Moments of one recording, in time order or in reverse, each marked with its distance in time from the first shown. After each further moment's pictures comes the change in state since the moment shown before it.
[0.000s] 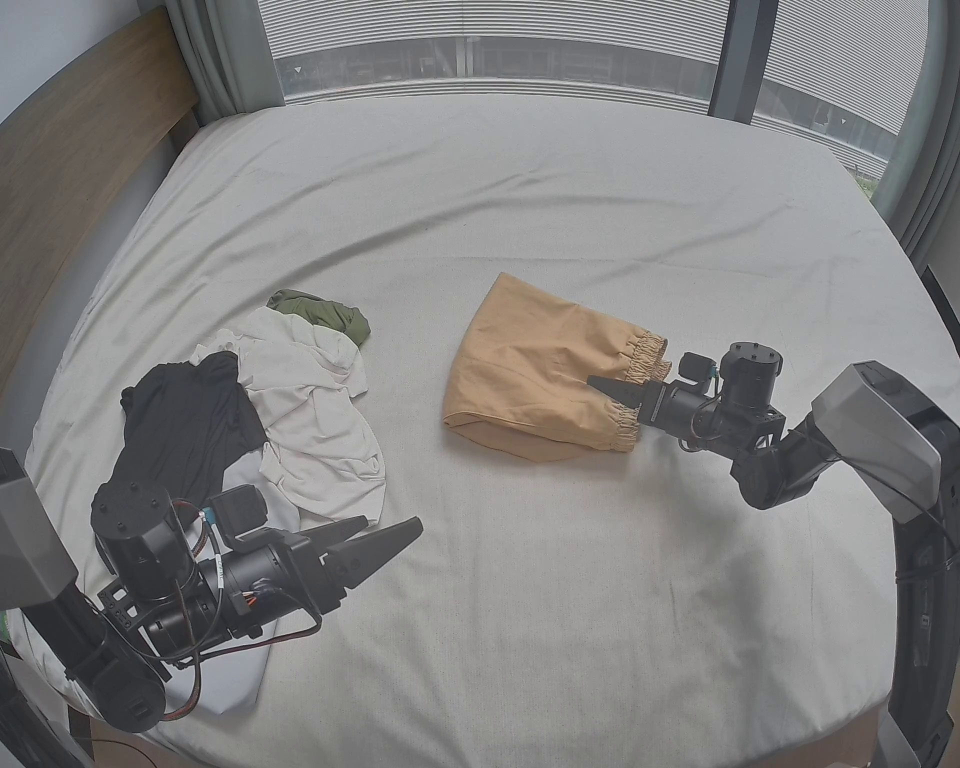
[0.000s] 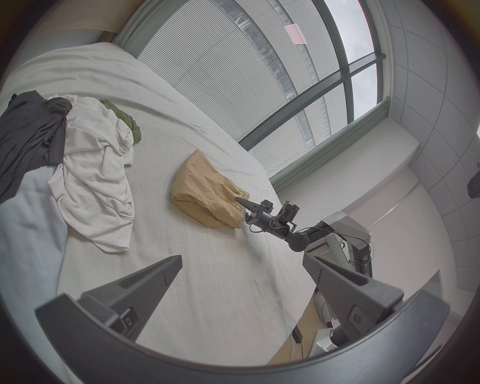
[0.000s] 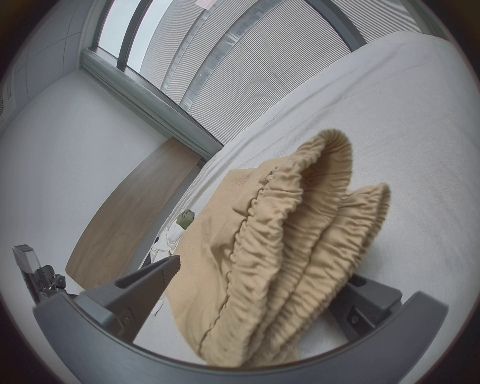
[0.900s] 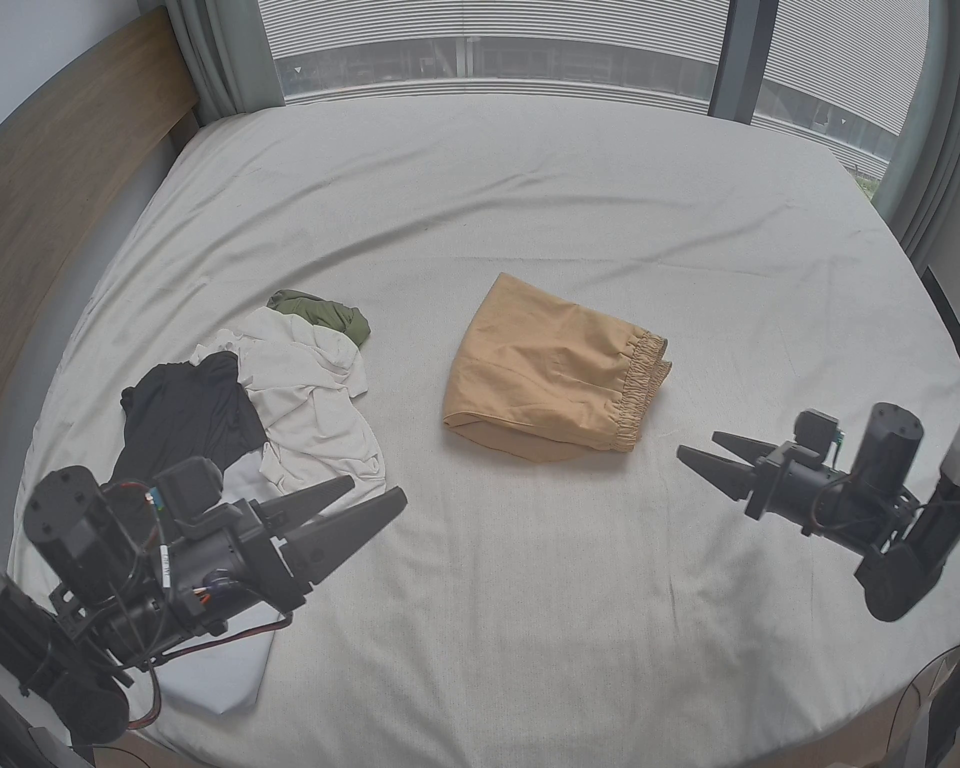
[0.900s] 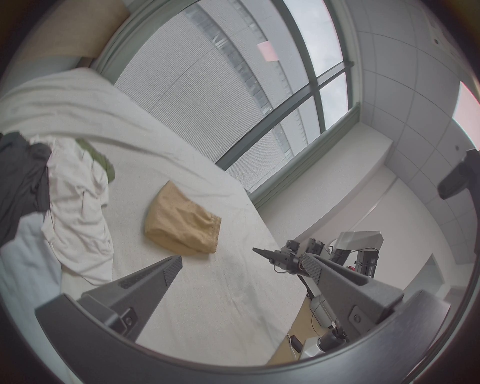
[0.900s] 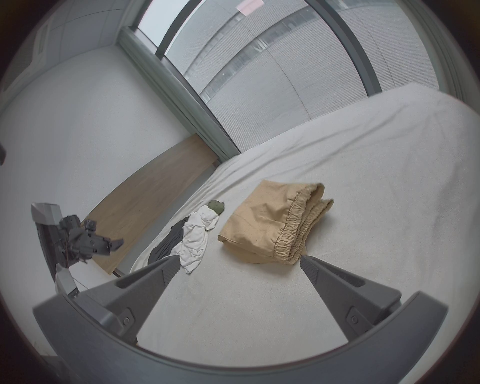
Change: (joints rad) left arm -0.054 -0.238 0.021 0.023 0.015 0.035; right arm -0.026 -0.555 0.968 -0.455 -0.002 -0.200
